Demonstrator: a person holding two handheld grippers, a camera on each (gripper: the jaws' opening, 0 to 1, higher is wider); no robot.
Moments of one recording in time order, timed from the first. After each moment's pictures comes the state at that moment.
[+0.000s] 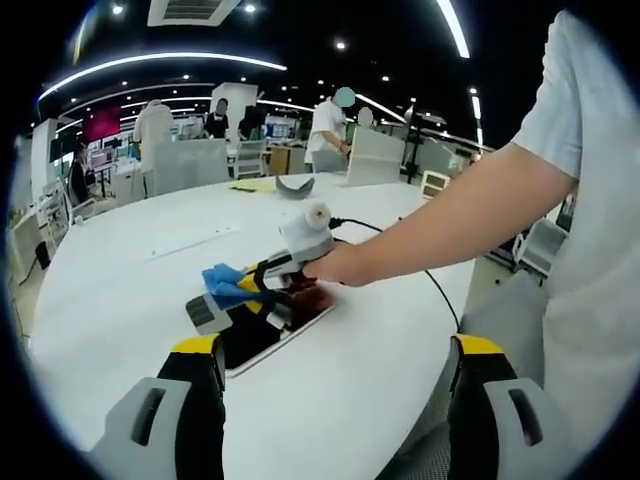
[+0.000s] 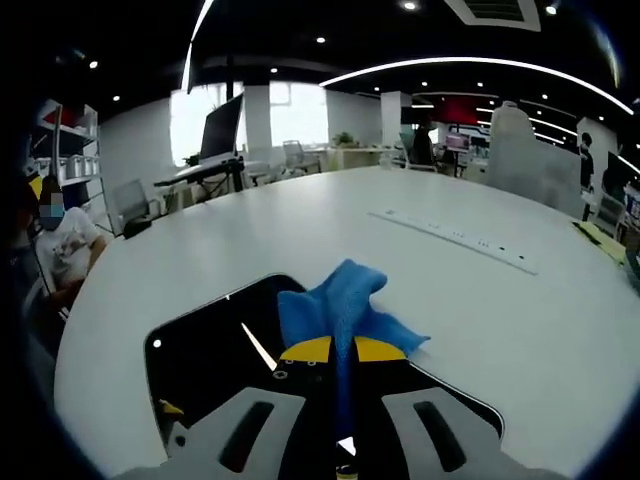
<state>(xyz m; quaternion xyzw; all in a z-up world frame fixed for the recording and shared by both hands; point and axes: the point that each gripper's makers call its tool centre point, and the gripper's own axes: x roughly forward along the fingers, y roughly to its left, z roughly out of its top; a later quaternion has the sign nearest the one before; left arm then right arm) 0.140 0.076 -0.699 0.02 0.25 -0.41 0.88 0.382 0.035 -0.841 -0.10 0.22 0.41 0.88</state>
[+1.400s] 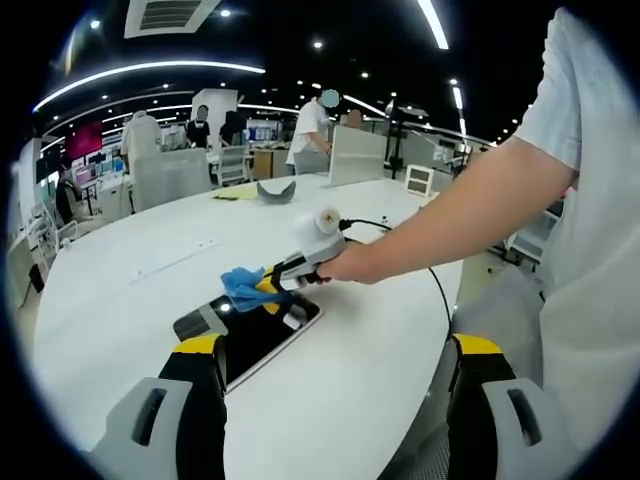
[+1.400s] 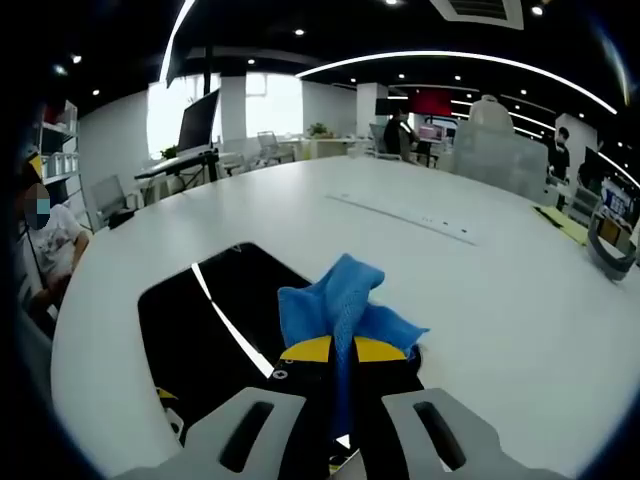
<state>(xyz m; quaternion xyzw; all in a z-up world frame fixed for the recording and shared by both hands) 0.139 0.057 -0.689 0.05 0.24 -0.44 0.87 0.373 -0.035 -0.843 -0.11 0.24 0.36 0.89</state>
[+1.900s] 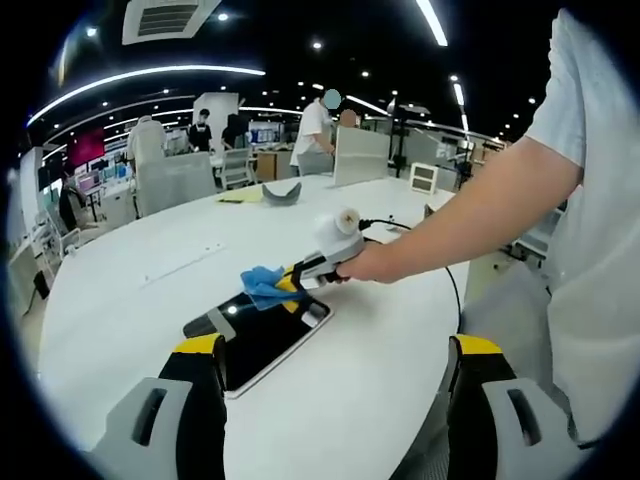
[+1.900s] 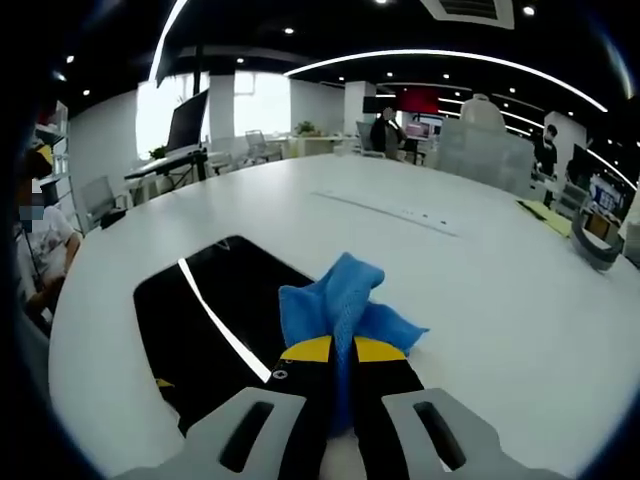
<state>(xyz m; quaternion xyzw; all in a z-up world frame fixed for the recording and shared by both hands) 0.146 0.063 -0.689 0.06 0.23 -0.43 0.87 0.367 -0.055 -0.843 -0.11 0.24 0.33 0.91</state>
